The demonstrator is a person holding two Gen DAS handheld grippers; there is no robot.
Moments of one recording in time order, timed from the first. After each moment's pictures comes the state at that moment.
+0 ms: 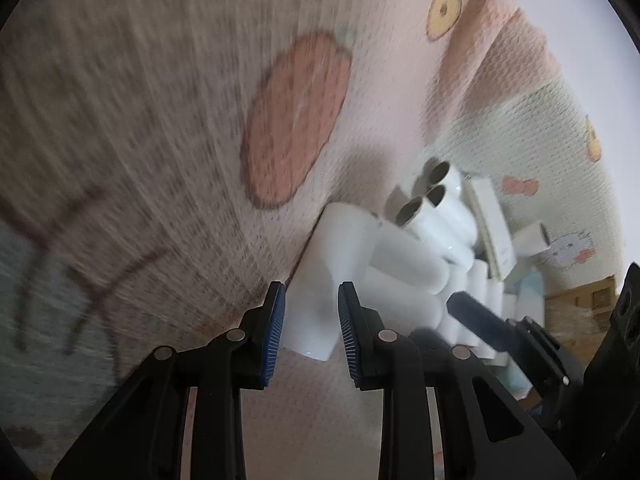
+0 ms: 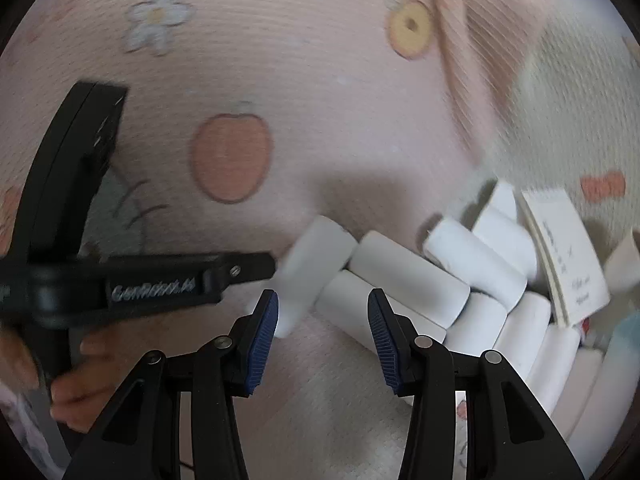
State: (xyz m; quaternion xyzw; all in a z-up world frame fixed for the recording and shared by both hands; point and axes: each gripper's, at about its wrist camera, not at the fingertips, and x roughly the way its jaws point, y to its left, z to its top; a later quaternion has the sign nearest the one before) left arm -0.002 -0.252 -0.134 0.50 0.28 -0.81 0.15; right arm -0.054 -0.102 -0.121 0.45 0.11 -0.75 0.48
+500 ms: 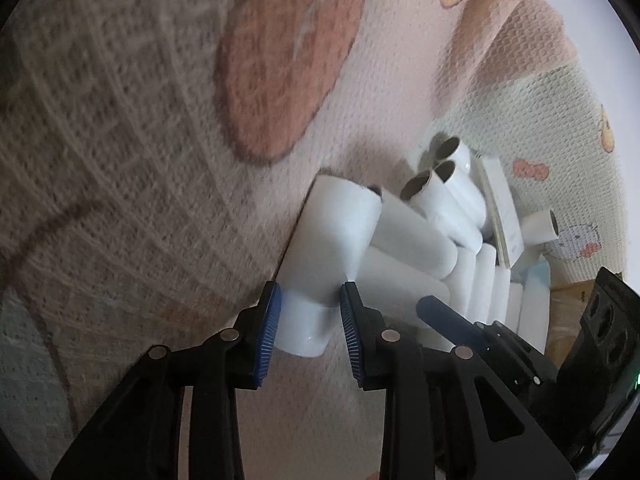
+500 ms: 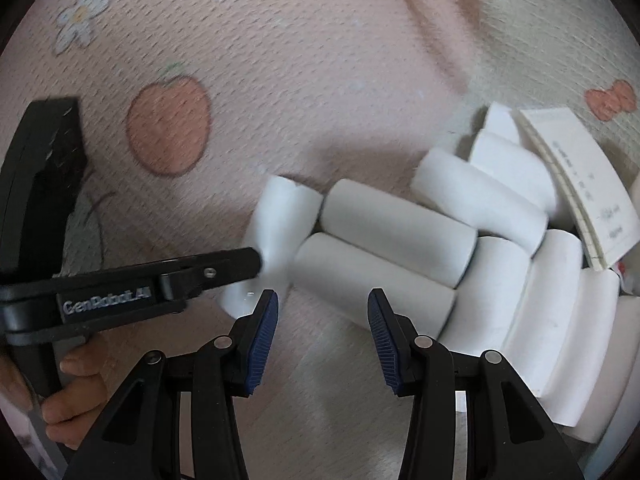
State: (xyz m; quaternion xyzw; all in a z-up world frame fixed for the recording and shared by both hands) left arm -0.005 -0.246 -0.155 0.53 0.31 -0.78 0.14; right arm -0.059 -0.096 -0.156 0.50 0.09 -0.72 0.47
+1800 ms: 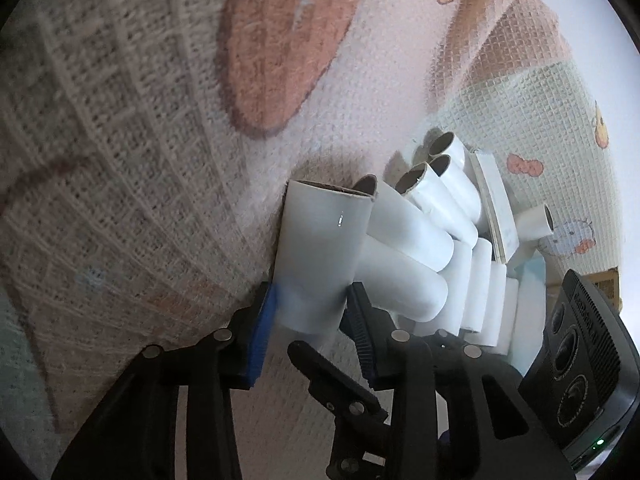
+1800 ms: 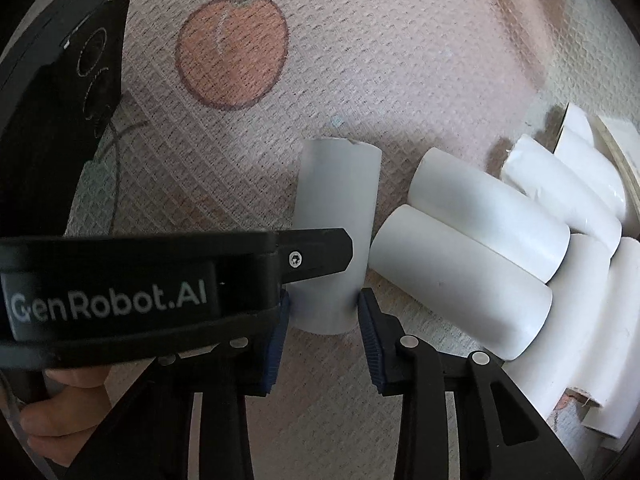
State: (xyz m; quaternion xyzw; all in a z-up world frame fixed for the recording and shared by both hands) left arm 0.000 -0.245 -0.160 0.52 0.31 -0.79 0.12; right arm -0.016 -0.106 -0.180 0.49 0.12 -0.69 0.52
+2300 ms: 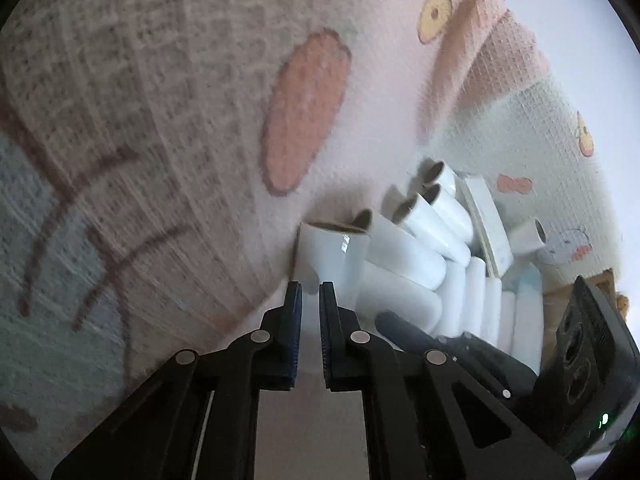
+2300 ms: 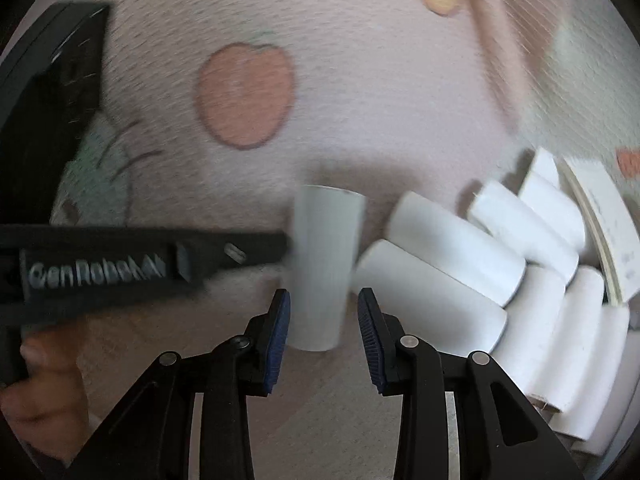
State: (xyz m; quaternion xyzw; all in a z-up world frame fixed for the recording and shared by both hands) left arm 0.013 -0.251 -0.135 0.48 0.29 -0.82 0.14; right arm -0.008 -0.088 -0.164 0.46 0.11 -0.72 0.50
